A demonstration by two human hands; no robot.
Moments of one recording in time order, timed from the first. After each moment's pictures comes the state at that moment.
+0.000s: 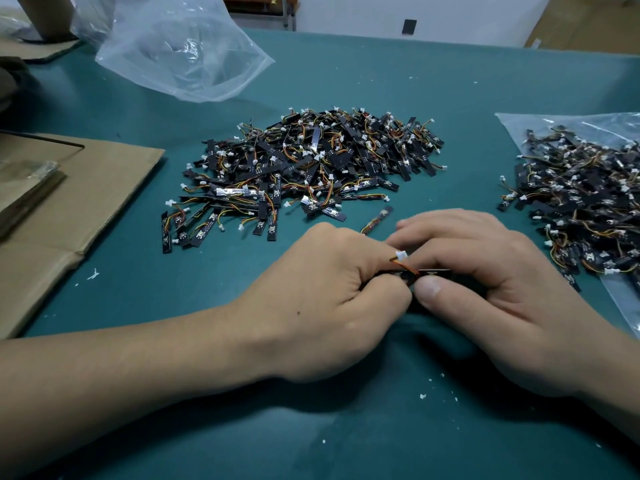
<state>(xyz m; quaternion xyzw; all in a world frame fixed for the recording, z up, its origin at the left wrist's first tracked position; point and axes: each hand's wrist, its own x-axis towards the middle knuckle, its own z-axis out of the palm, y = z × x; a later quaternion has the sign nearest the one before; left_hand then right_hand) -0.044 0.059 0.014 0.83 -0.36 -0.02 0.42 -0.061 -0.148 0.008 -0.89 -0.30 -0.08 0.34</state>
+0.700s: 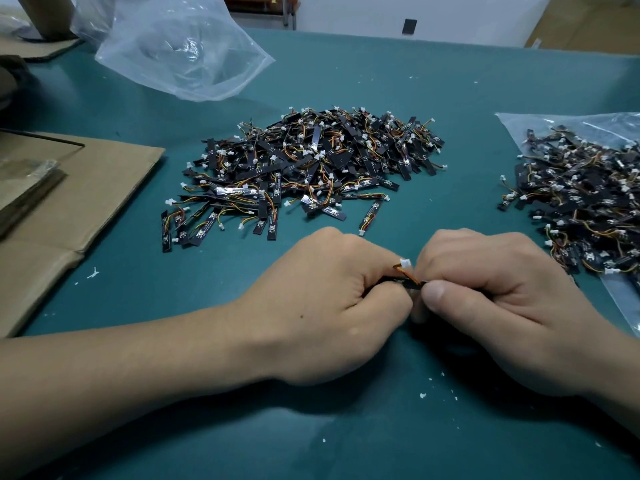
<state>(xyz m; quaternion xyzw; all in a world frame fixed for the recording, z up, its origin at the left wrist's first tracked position) -0.046 0.059 0.017 0.84 -0.35 -0.05 0.41 -0.056 -0.152 0.001 -0.86 -0.34 -0.06 0.38</state>
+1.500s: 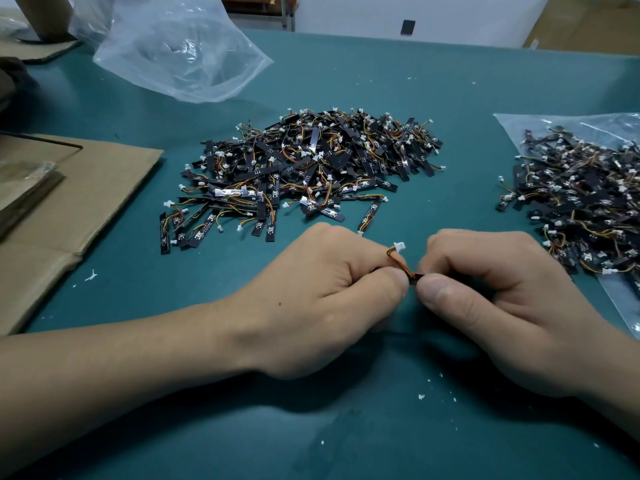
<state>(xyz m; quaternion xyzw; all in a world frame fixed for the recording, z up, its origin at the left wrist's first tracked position) -0.042 0.064 0.016 0.78 -0.35 -0.11 0.51 -0.060 -0.150 0.006 -0.86 -0.32 -0.07 0.39</state>
